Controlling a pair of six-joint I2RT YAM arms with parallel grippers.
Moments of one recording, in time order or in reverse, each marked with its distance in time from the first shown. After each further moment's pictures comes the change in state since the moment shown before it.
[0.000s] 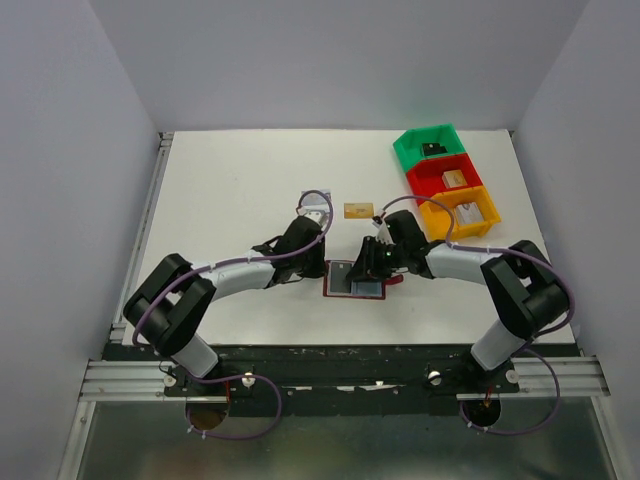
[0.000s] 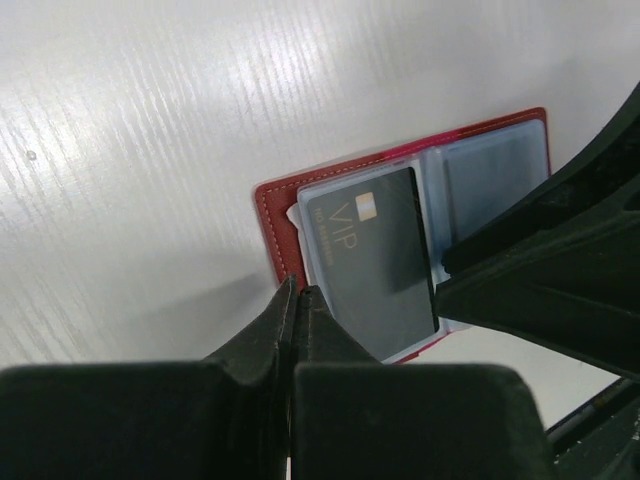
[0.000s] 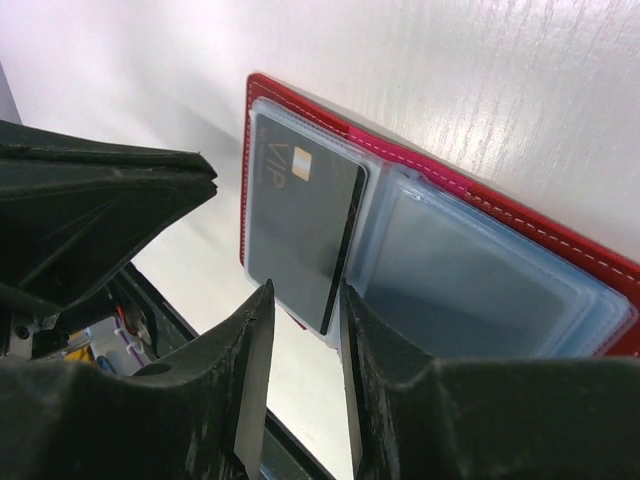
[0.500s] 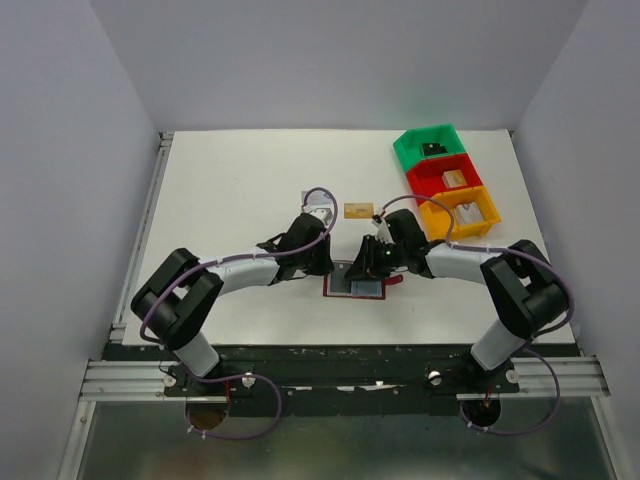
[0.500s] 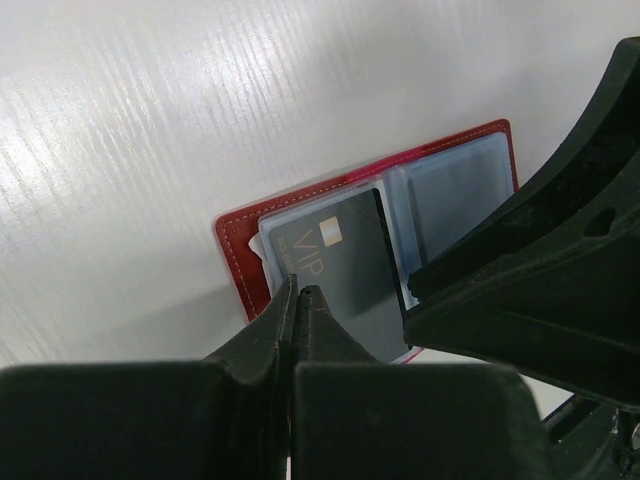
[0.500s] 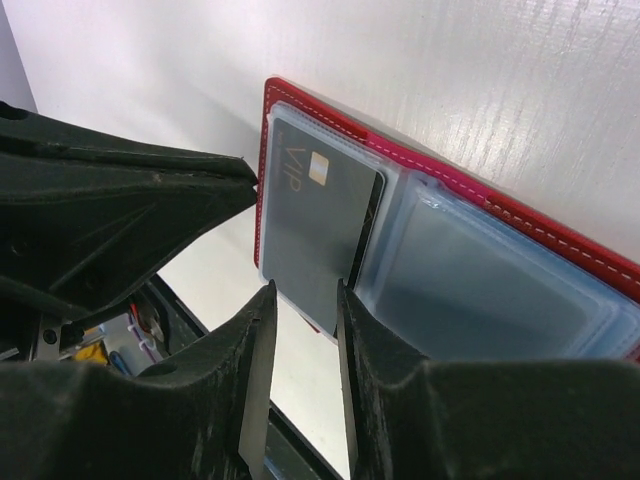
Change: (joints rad) left arm 0.002 0.024 0.031 0.050 0.058 0.010; right arm 0.000 -0.020 0.003 0.011 -0.015 0.013
